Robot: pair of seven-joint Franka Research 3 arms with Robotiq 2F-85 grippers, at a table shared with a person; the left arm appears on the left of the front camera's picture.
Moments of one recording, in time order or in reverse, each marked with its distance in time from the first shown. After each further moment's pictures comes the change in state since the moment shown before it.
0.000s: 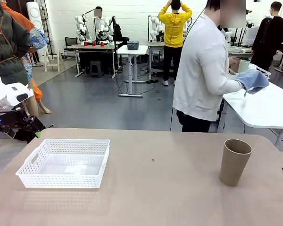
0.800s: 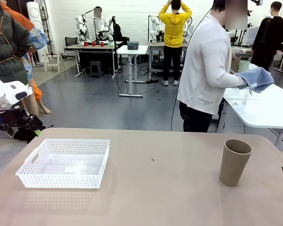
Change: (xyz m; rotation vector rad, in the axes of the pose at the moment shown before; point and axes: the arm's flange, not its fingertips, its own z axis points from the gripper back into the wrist) left arm 0.002 0.001 0.004 -0.004 -0.010 0.003; right arm 0.000 -0.006 0.000 0.029 -0.012 0.033
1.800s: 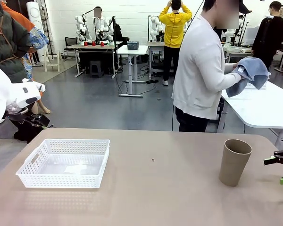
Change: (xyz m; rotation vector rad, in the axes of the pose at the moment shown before) left arm 0.017 -0.015 -0.018 0.100 -0.205 -0.251; right arm -0.071 -0.093 -0.027 0.037 -0.236 -0.017
